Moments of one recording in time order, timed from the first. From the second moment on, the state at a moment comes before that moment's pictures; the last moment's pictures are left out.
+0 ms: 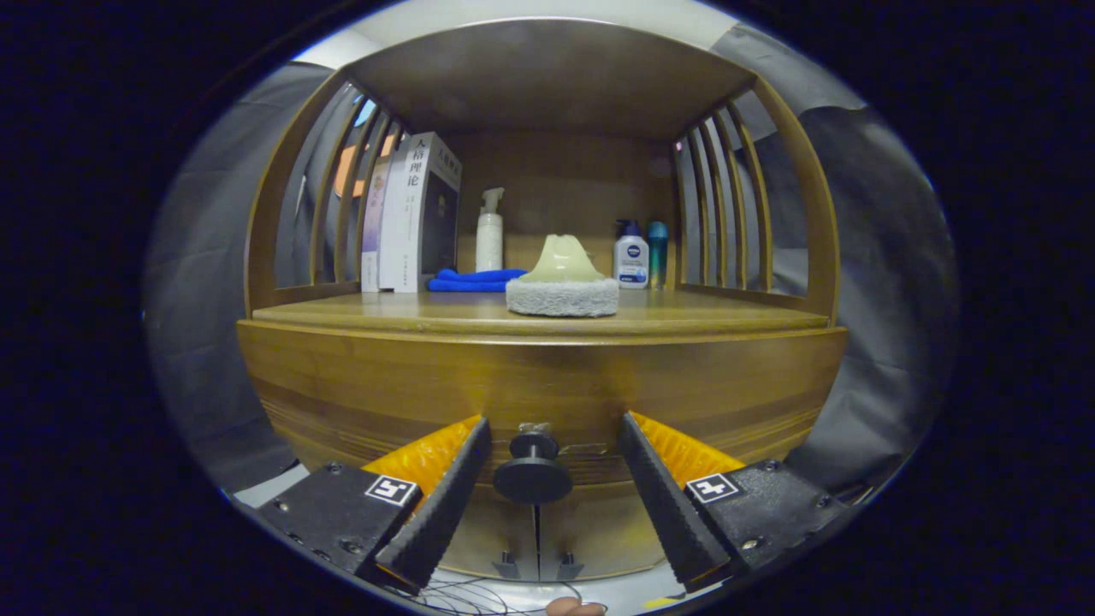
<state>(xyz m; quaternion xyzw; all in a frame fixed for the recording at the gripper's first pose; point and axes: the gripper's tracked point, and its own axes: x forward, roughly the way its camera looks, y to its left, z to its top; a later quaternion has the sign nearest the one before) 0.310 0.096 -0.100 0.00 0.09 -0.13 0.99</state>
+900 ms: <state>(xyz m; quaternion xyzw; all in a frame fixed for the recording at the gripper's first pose) 0.090 0.027 -0.013 -0.03 0.04 -0.02 1.00</state>
